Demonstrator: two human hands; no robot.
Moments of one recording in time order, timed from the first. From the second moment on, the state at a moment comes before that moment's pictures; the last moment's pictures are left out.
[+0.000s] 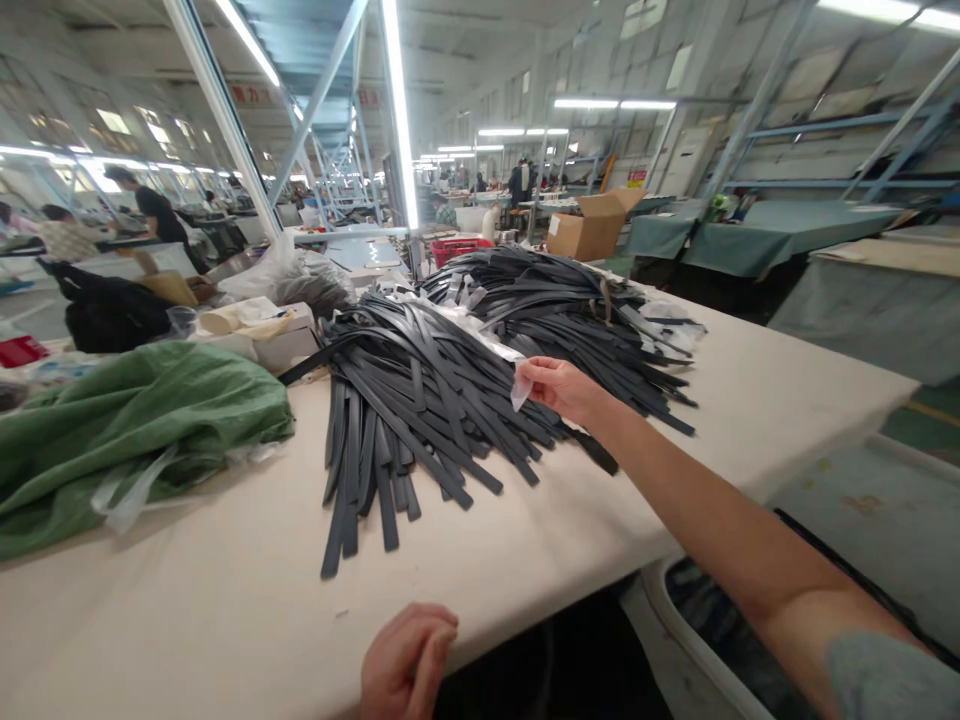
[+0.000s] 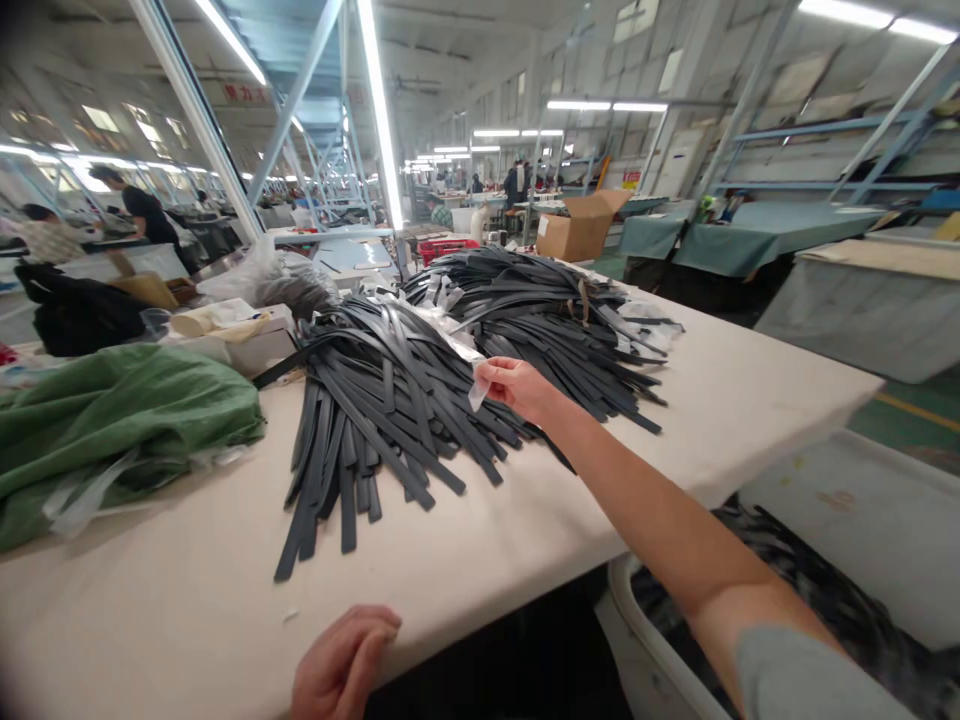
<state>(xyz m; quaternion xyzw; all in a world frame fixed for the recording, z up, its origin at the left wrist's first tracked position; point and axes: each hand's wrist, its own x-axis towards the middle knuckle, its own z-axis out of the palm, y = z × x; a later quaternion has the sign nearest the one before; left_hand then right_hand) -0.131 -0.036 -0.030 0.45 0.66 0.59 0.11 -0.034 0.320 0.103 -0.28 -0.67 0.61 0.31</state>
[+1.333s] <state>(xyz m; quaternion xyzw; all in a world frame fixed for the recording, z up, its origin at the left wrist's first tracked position) -0.068 -0.003 0.017 0.17 0.37 0.56 0.72 0.006 0.159 0.095 -0.20 -0.76 0.57 0.27</state>
